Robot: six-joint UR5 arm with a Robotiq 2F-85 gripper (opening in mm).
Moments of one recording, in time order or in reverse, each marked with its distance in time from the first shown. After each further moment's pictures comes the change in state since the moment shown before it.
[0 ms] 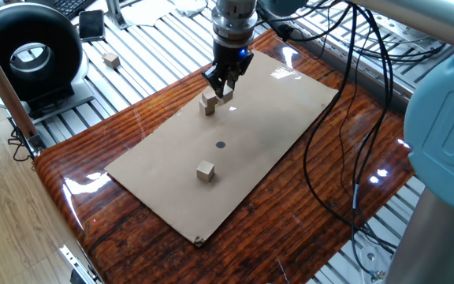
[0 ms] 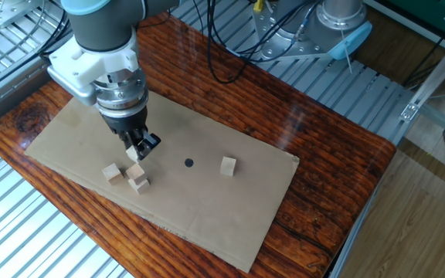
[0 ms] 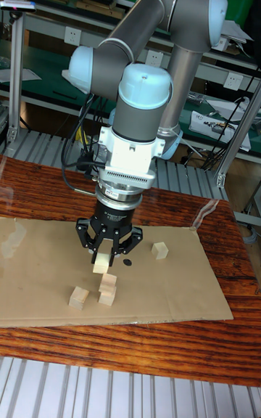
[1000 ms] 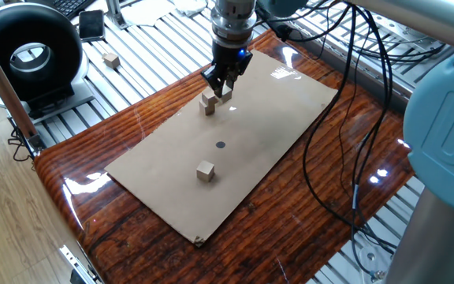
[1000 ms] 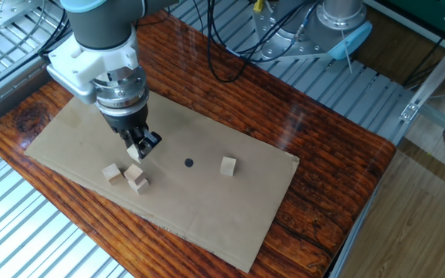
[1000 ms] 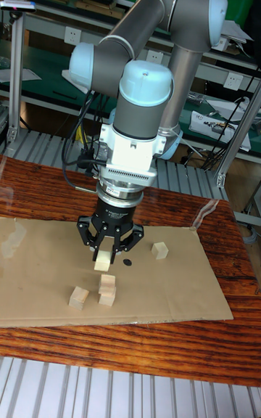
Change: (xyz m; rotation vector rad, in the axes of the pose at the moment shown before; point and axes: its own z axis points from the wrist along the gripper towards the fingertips) arm 0.004 -0.005 -0.006 0.010 0.011 -0.021
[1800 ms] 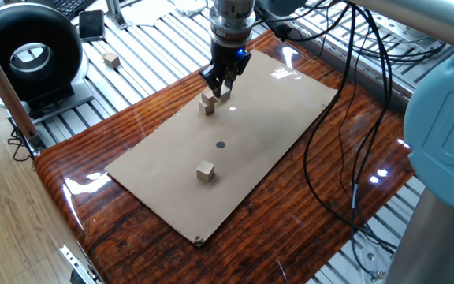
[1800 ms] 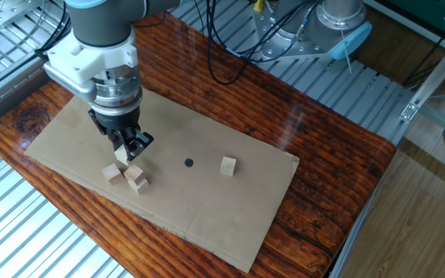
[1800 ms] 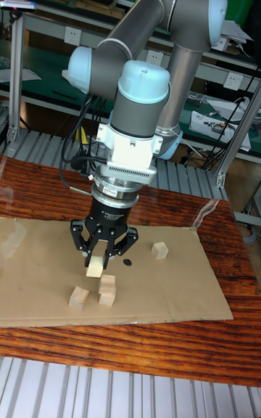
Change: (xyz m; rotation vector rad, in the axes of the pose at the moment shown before) arm -0.020 -0.009 0.001 0.020 -0.075 -0.066
